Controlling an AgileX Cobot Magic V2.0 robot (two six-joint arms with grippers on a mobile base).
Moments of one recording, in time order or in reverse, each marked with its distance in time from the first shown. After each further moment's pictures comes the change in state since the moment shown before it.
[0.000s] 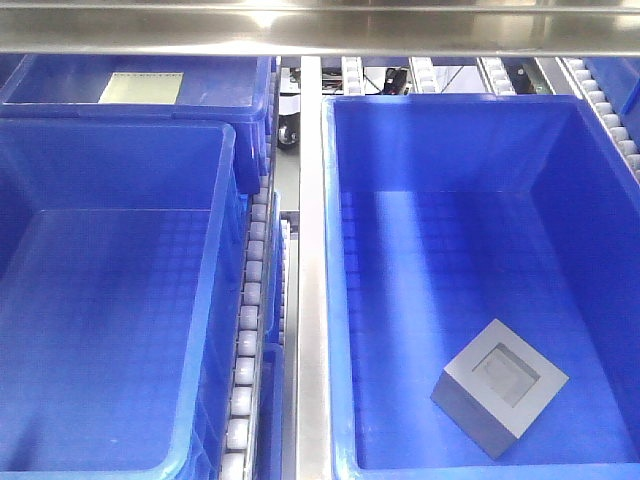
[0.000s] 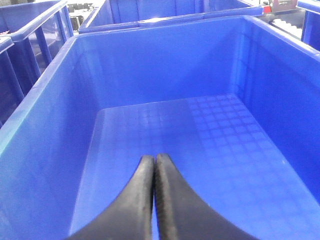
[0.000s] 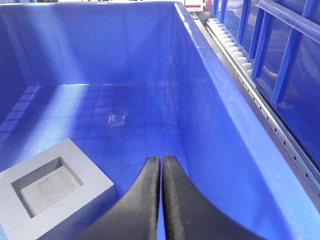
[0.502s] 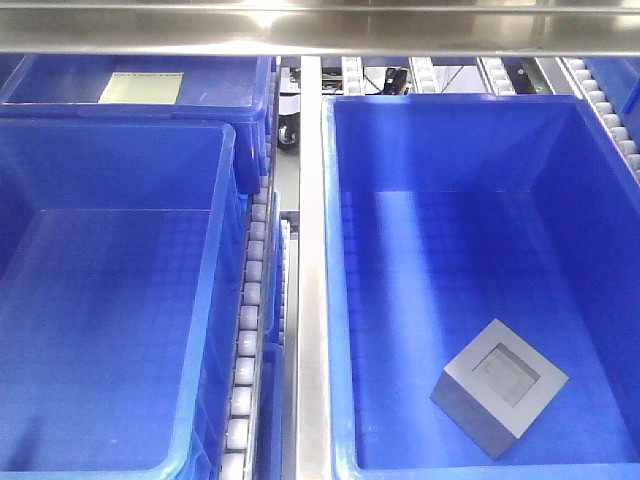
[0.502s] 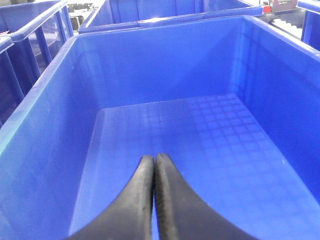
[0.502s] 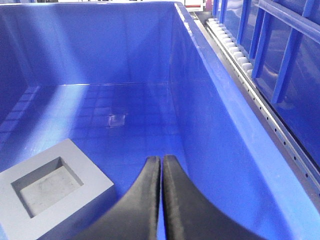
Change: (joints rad) left arm 0.000 0.000 0.000 0.000 0.000 0.000; right arm 0.000 0.000 0.000 0.000 0.000 0.000
